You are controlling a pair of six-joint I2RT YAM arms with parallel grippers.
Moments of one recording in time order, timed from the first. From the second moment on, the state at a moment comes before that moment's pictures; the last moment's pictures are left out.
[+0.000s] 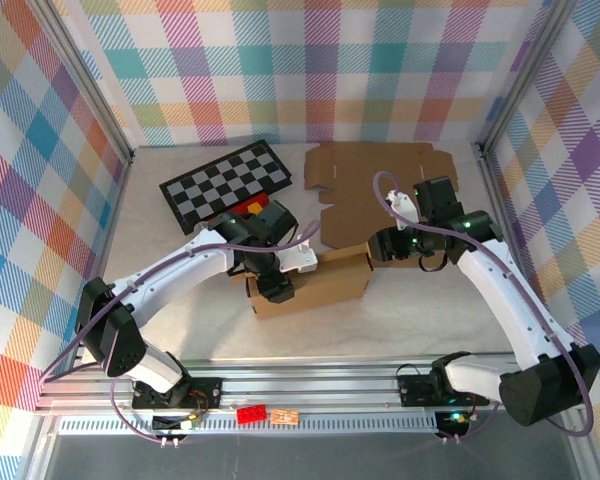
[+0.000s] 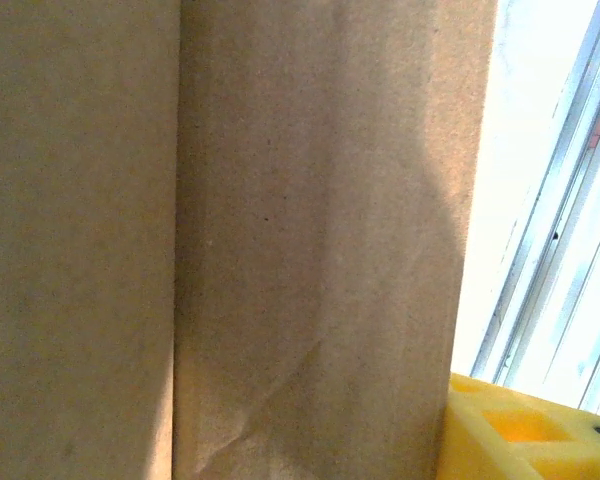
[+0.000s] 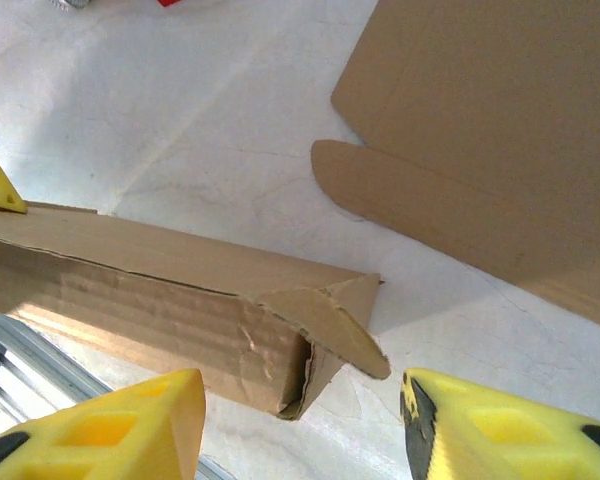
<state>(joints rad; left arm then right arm) -0.76 1.52 1.33 -1.10 0.18 0.47 0.34 1.21 1.22 -1.02 -0.34 0.03</state>
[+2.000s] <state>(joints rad) -0.75 1.53 1.34 -1.09 0.18 0.46 0.45 1.22 1.17 -0.97 -0.23 0.22</state>
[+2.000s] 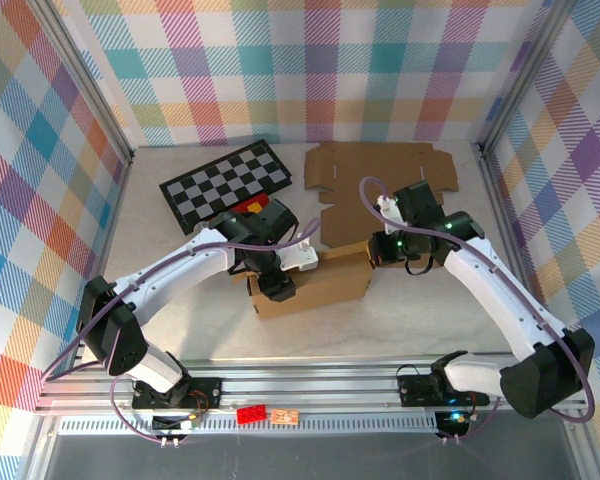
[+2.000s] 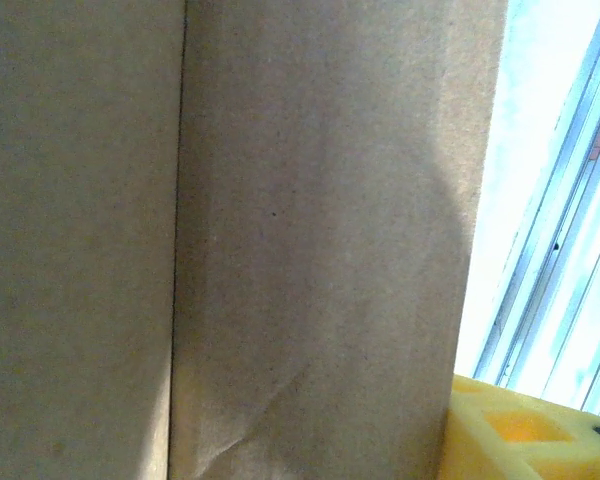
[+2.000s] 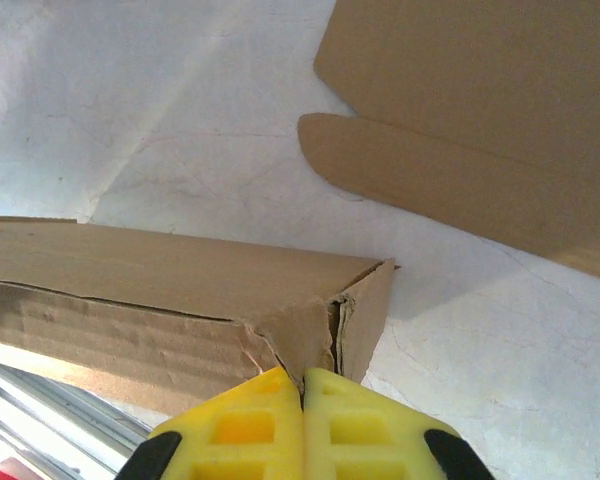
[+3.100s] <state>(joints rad) -0.72 1.49 1.32 -1.00 0.19 0.34 0.57 0.95 0.85 -0.64 -0.02 0.33</state>
